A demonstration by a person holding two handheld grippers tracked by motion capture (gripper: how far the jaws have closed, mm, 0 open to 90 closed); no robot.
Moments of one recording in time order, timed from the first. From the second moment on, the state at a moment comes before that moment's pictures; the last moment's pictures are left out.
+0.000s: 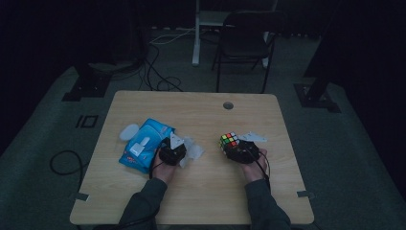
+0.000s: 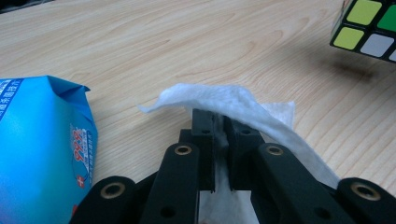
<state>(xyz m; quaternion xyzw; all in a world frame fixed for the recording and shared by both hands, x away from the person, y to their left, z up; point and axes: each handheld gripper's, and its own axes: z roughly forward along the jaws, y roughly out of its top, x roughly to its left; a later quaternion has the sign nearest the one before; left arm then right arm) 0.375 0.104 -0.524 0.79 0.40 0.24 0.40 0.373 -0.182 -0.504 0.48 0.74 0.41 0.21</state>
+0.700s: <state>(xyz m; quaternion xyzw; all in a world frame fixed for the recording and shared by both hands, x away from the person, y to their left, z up) 0.377 0.109 -0.532 0.79 0.42 0.24 0.38 0.371 -0.189 -0.523 0.49 0.75 0.38 0.23</state>
